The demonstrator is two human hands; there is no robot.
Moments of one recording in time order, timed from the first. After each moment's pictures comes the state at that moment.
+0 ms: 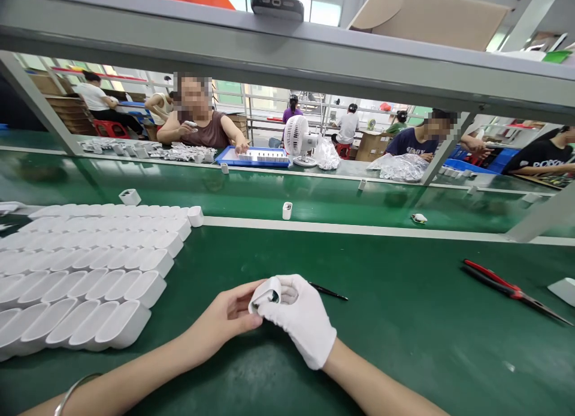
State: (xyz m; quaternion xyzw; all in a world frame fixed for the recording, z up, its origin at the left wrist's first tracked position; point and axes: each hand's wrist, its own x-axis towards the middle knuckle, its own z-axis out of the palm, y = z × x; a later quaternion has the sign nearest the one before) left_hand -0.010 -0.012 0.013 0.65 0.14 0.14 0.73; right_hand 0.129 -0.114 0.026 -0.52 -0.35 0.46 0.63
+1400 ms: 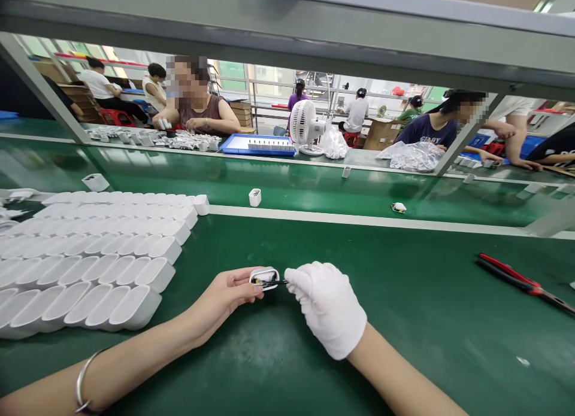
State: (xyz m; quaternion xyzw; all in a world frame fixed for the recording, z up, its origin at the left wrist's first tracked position) left_hand -0.006 -0.005 0.025 0.54 0.29 0.17 0.77; right_hand 0.167 -0.129 0.029 -0.60 -0.72 -0.15 0.32
